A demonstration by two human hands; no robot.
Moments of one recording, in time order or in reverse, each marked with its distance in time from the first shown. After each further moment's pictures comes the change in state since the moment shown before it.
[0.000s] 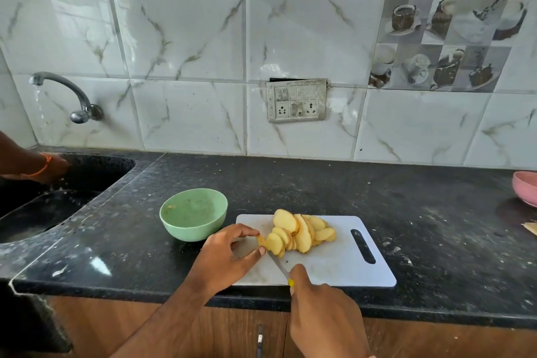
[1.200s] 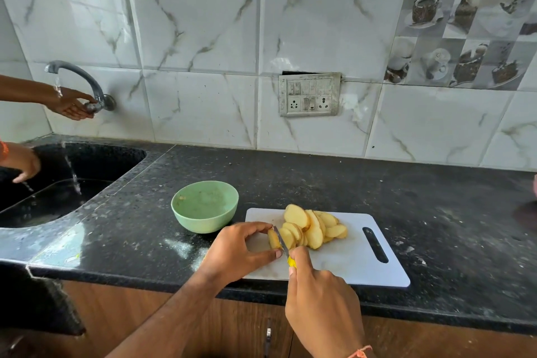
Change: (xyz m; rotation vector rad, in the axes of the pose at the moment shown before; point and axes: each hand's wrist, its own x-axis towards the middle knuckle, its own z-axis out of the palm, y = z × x) left_hand 0.002 0.003 0.001 0.077 -0.019 0.024; right_hand 0.007 -0.027 0.000 0.044 0.213 -0.019
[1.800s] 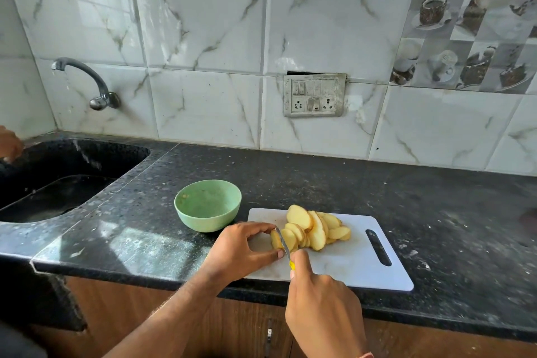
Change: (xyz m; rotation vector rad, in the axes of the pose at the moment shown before) left_hand 0.004 -0.004 0.001 0.057 0.001 0.039; right_hand 0.001 -0.001 0.002 -0.051 -0.044 0.012
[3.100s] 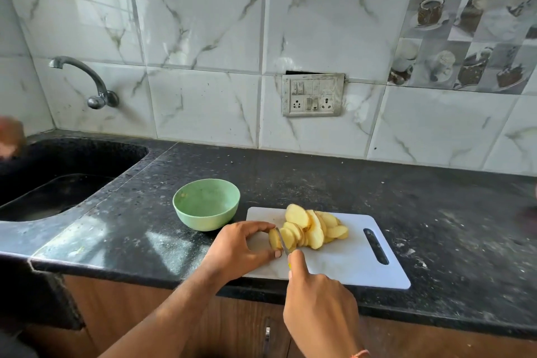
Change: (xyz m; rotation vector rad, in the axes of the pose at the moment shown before) left_hand 0.000 0.002 0.000 -0.006 -0.023 -0.029; right_hand 0.001 0.001 0.006 -0.065 -0.020 0.000
